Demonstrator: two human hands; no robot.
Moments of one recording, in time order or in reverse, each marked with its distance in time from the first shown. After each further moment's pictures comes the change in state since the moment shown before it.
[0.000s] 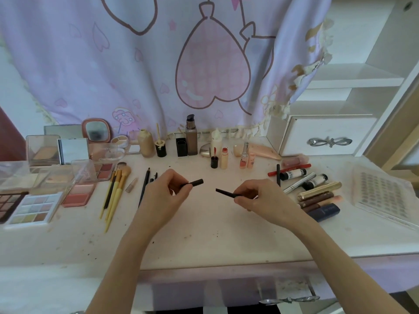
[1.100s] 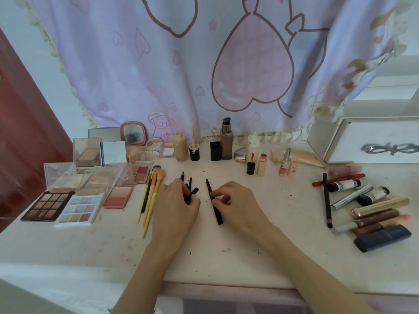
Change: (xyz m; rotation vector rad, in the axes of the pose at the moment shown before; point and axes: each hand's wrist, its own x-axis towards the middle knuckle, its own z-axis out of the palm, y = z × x) left_hand 0.002 -0.033 -0.016 0.373 0.253 -0.095; right_hand 0.063 -0.049 0.096 -0.072 0.053 -0.160
